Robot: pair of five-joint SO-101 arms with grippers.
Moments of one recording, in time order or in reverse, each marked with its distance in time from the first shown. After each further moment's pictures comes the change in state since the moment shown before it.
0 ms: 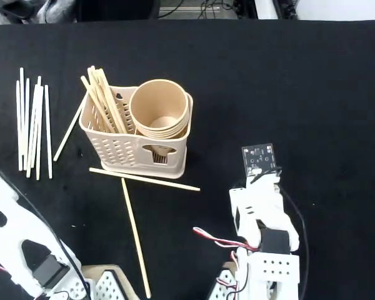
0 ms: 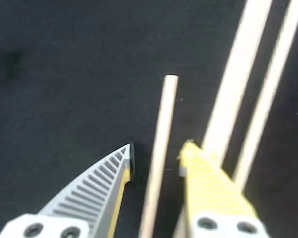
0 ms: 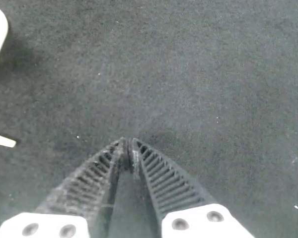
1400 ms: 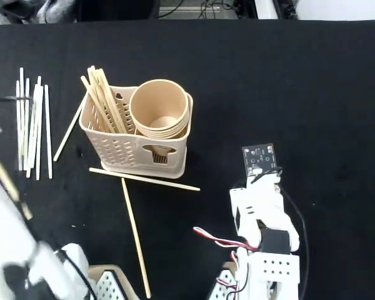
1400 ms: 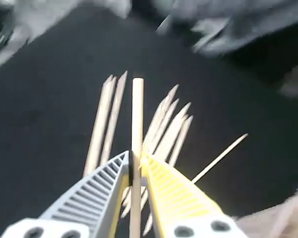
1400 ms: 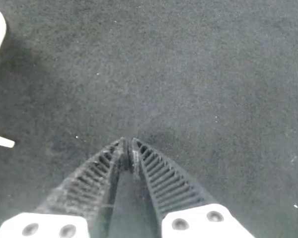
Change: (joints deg) left arm 21.2 -118.1 84.9 0.4 10.0; right arm 0.3 0.0 0.0 0.0 0.0
